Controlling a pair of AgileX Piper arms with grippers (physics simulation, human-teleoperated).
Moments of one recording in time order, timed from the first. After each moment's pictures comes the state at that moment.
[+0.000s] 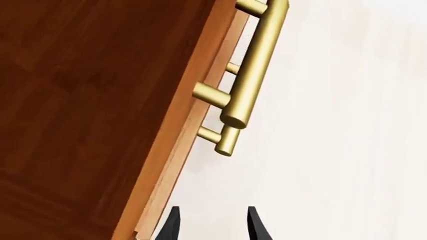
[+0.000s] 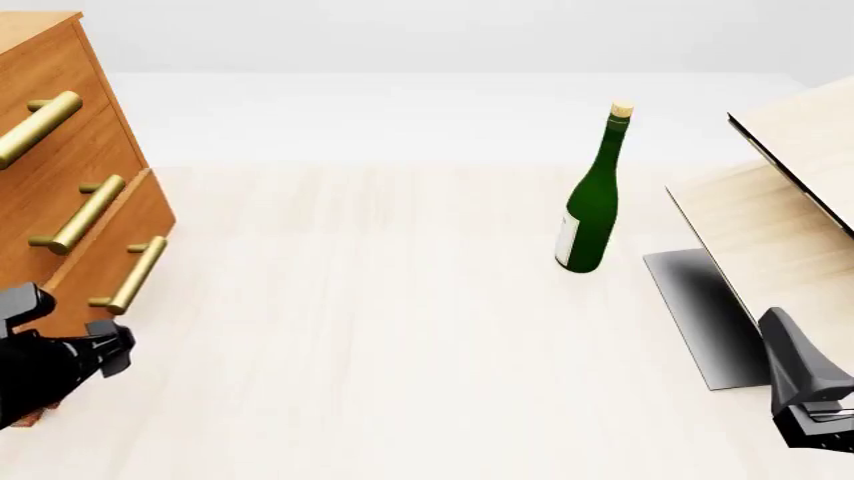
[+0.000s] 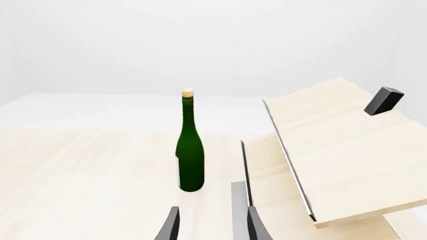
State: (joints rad) left arm 0.23 1.21 -0.22 -0.18 -0.21; right arm 0.04 0.07 0.00 -0.04 -0.01
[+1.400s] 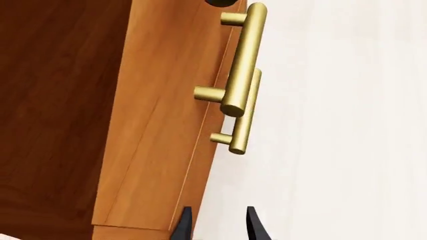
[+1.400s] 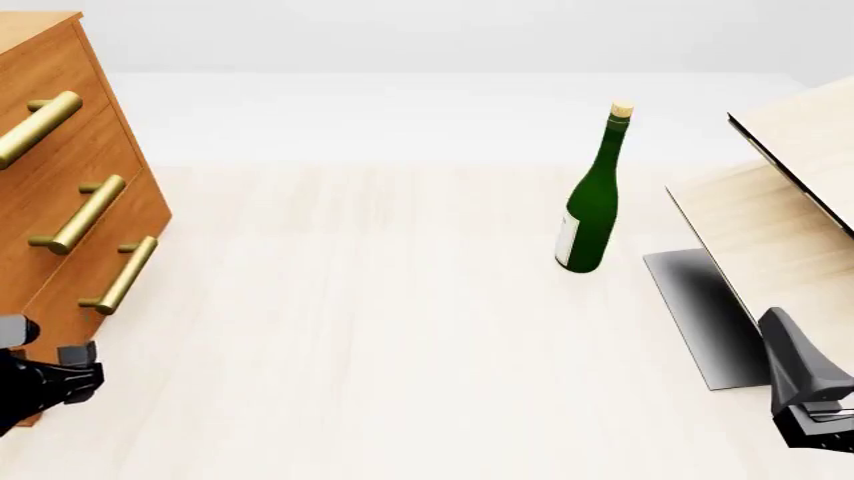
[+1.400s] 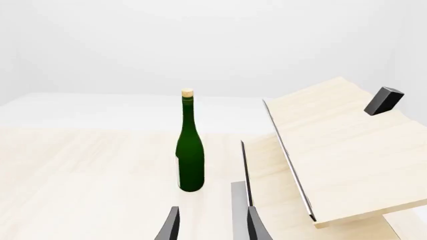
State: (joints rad) left arm 0.40 1.20 -0.10 -0.45 0.08; right arm 0.04 0.07 0.00 -0.04 -0.01
